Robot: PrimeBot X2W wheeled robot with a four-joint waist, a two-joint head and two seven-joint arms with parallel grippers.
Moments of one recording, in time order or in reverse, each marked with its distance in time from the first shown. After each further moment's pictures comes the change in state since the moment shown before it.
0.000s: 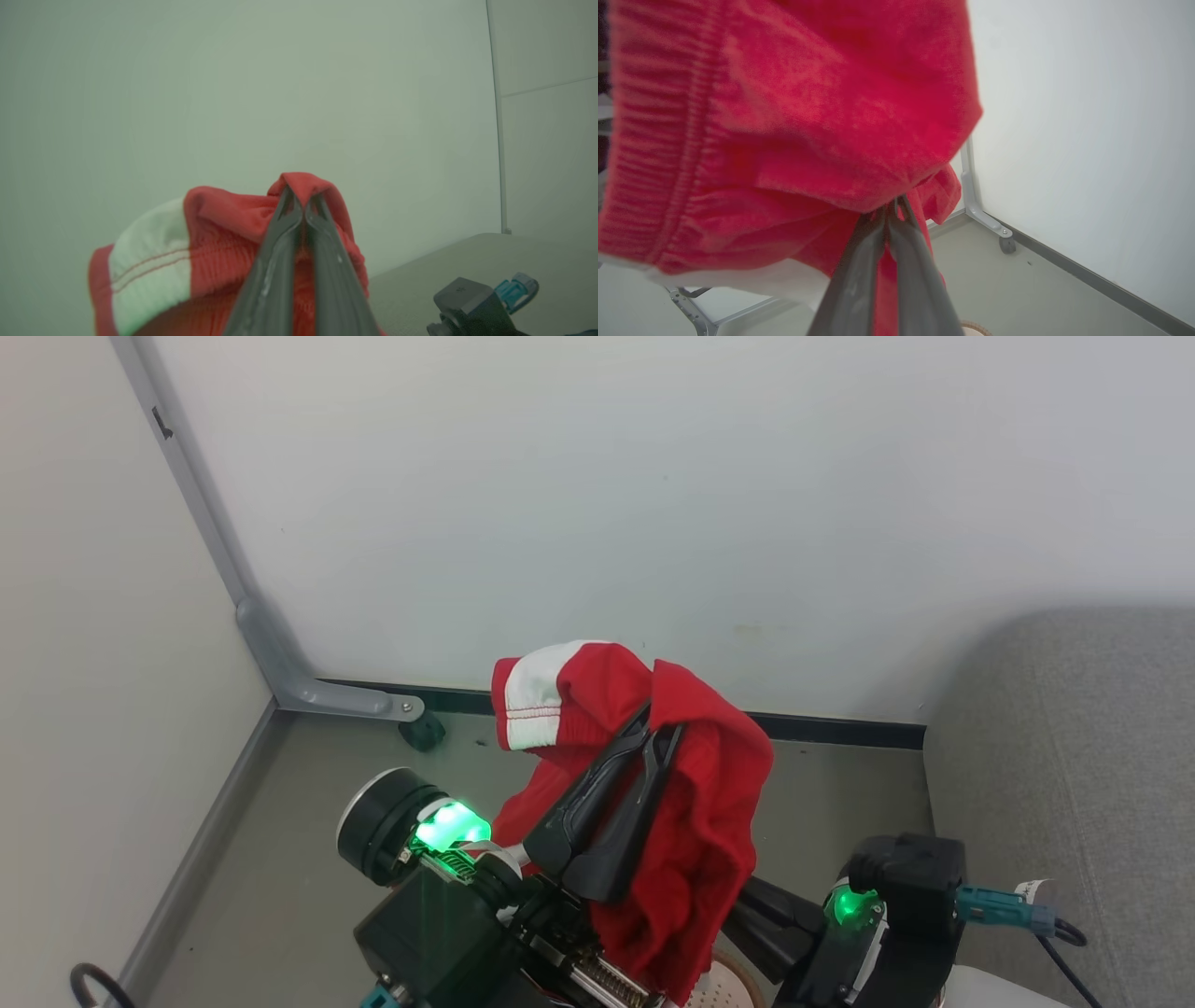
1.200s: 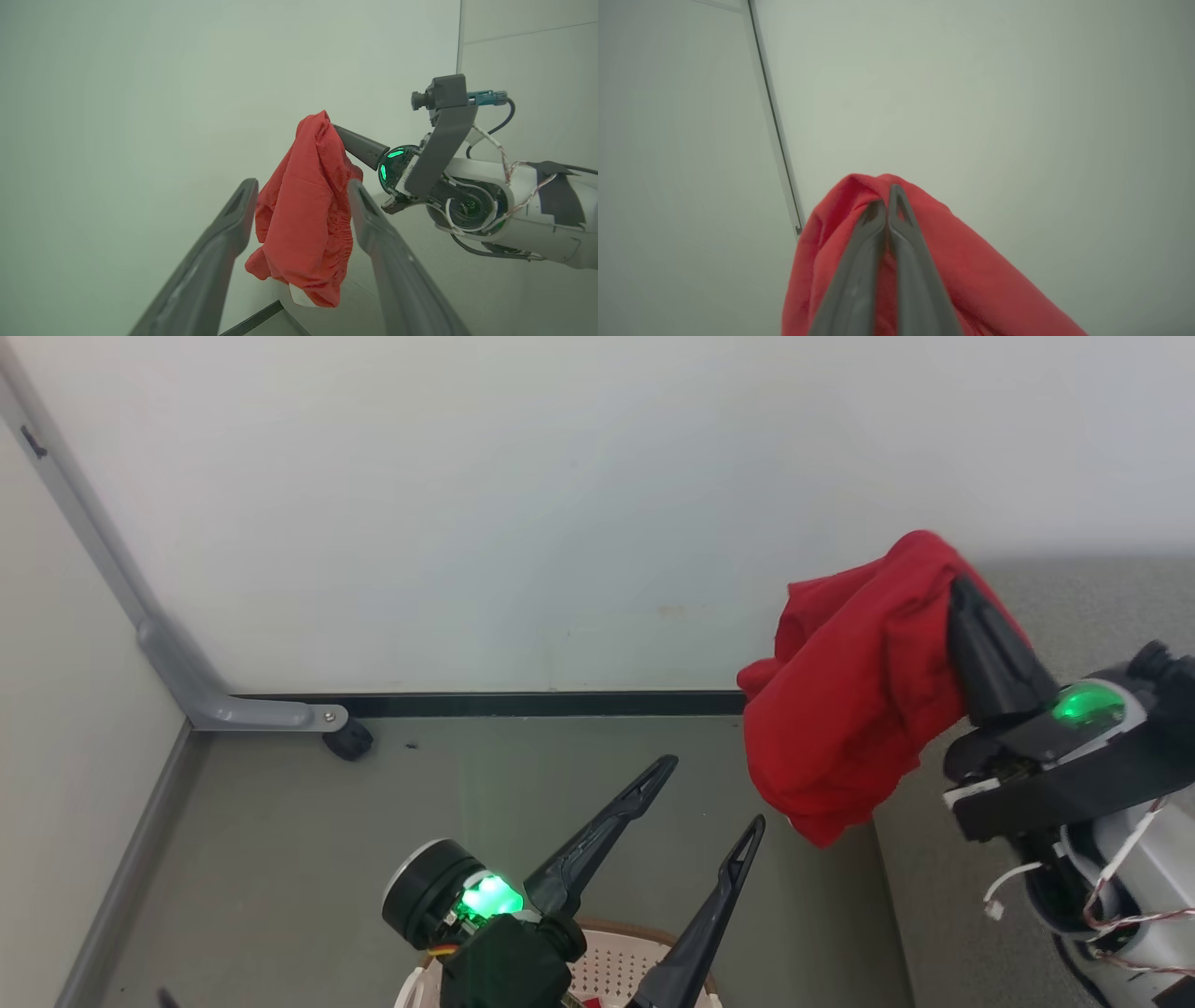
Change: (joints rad) left arm 0.062 0.040 -0.078 0.030 0.009 0.000 0.067; right arm 0.005 0.046 -0.522 0.067 -0.042 -0.087 -0.023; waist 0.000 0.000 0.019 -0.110
